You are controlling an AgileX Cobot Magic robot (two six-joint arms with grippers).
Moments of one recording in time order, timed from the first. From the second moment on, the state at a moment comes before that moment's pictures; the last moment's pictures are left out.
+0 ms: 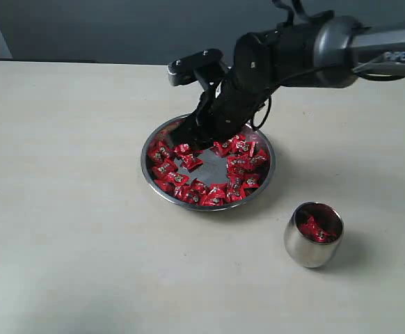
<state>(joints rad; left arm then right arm) -0.03 0.00 0.00 0.22 0.32 -0.06 0.60 2.02 -1.40 0.15 0.56 -0.13</state>
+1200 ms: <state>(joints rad) -0.03 0.00 0.00 0.22 0.32 -0.06 0.60 2.06 -1.60 0.19 0.80 -0.18</state>
